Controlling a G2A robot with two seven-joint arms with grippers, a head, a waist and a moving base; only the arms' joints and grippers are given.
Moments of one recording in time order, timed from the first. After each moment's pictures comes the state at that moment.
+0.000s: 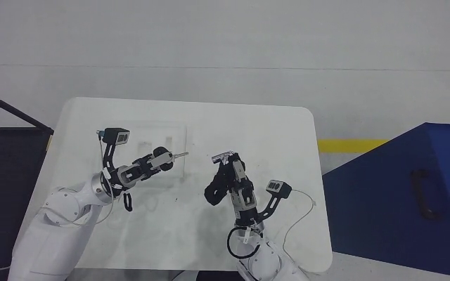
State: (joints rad) left arm 1.39 -0.89 -1.50 -1.72 -0.55 -0.57 -0.91; right arm -1.41 -1.48 0.82 -1.57 -0.01 -0.70 -0.41
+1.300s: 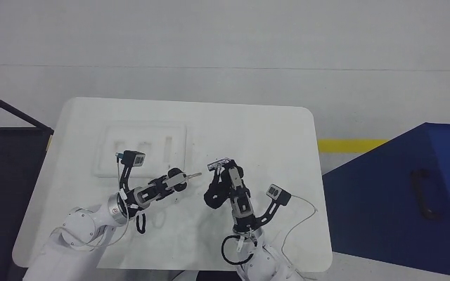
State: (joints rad) left arm 1.55 -0.91 -1.47 -1.82 -0.49 -0.51 -0.81; right arm -1.43 -1.52 0.85 -1.50 -0.29 -0.76 -0.50
